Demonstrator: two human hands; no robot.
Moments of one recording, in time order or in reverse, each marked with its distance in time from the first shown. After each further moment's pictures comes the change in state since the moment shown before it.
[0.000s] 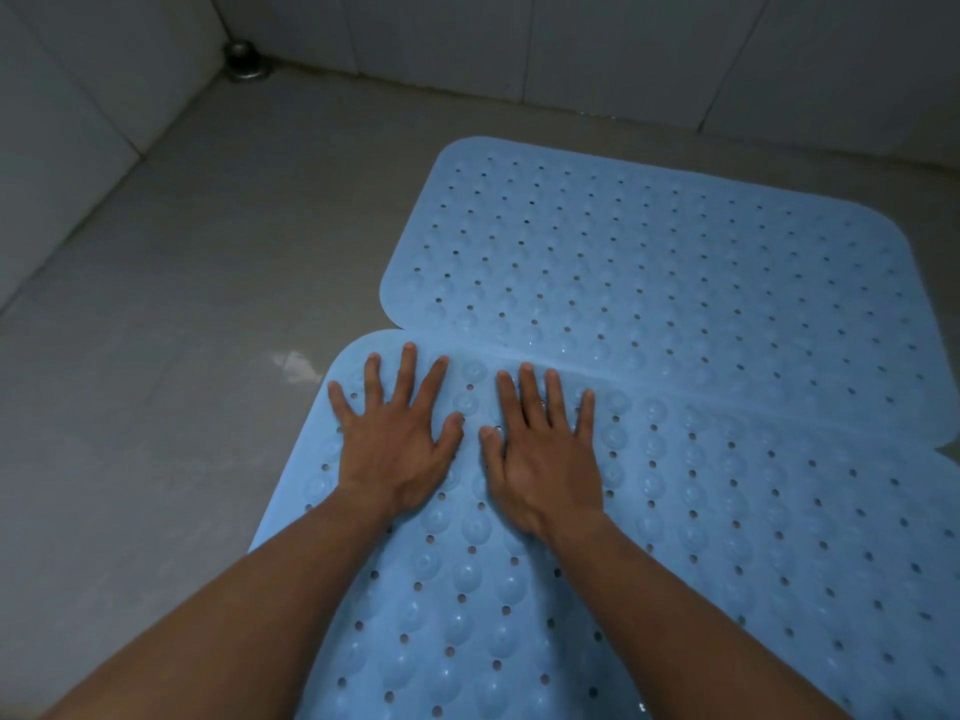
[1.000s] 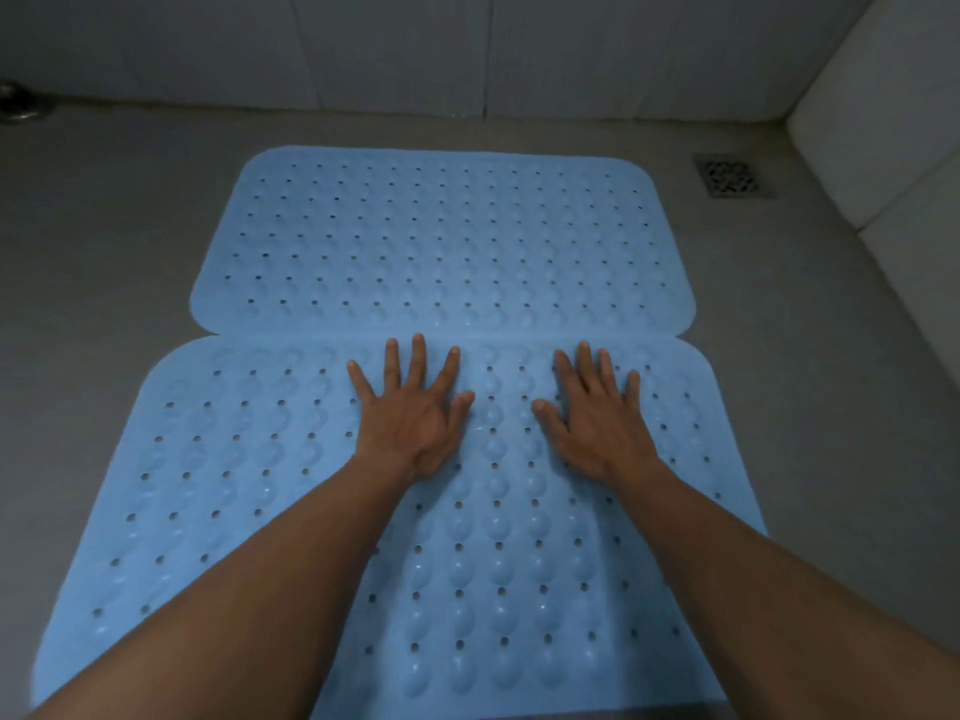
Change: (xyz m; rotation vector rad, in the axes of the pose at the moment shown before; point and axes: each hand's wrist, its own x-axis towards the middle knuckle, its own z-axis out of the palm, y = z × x) left_hand -0.028 0.201 -0.014 0.035 -0.173 0.283; right_hand -0.112 0.220 -0.052 0.021 -0.066 0.326
